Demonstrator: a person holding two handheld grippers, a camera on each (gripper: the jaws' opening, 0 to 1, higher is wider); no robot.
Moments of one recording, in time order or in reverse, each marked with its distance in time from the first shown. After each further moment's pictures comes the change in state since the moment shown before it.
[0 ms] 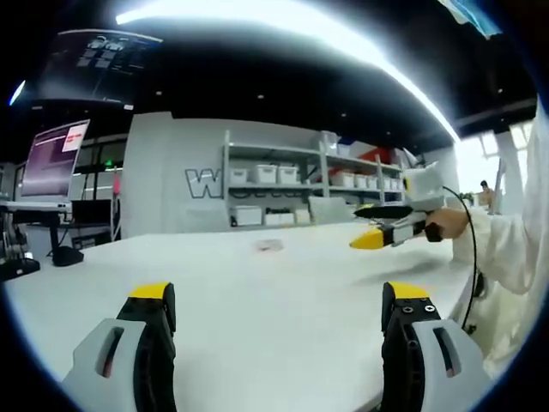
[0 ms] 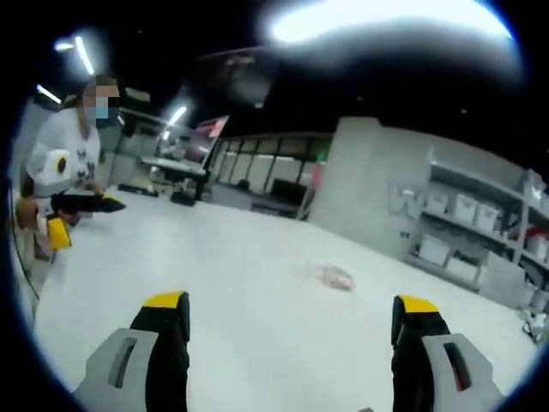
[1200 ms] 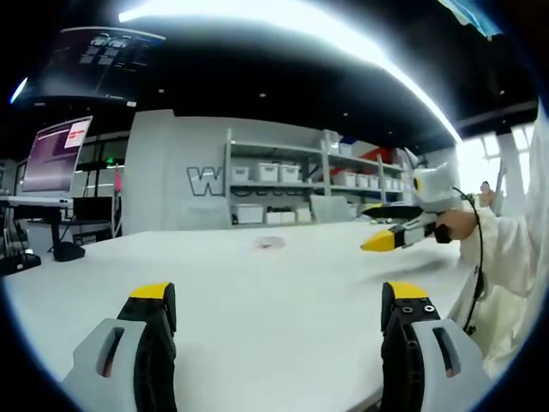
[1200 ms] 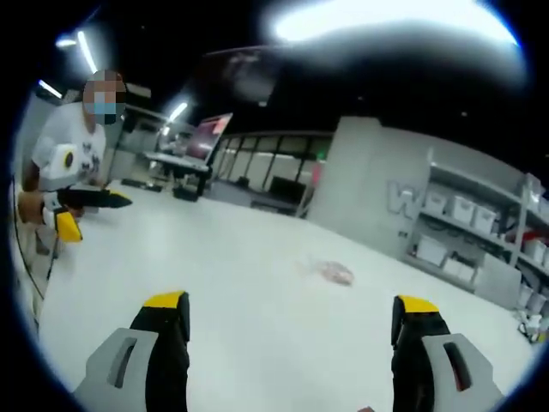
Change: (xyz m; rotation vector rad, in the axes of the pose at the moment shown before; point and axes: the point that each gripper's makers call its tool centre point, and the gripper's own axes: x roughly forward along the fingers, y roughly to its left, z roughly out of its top) left arm -0.005 0.001 -0.004 -0.011 0.006 0.006; right arm -0.019 0.011 -0.002 -0.013 0.004 -0.012
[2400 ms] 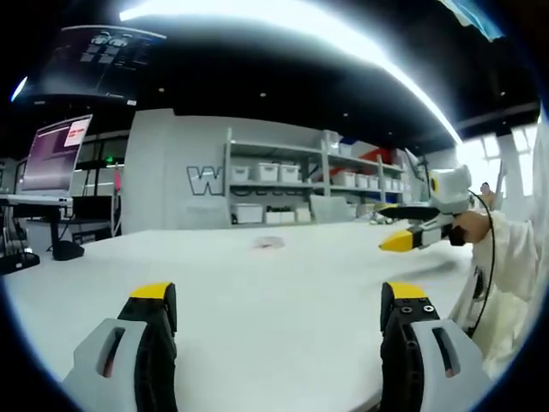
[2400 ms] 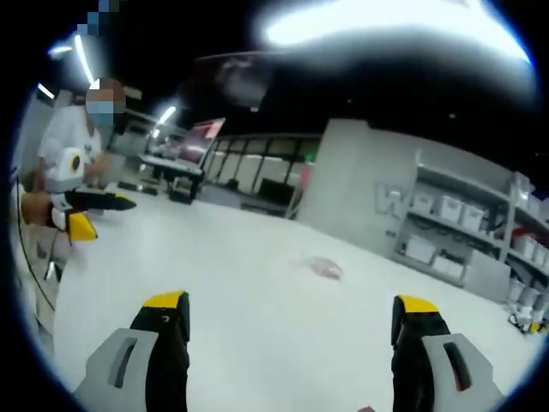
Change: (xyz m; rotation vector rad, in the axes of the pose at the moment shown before) left arm 0.003 0.001 0.000 -0.006 0.001 -0.004; right arm -0.031 -0.002 -0.006 0.009 -0.004 -0.063
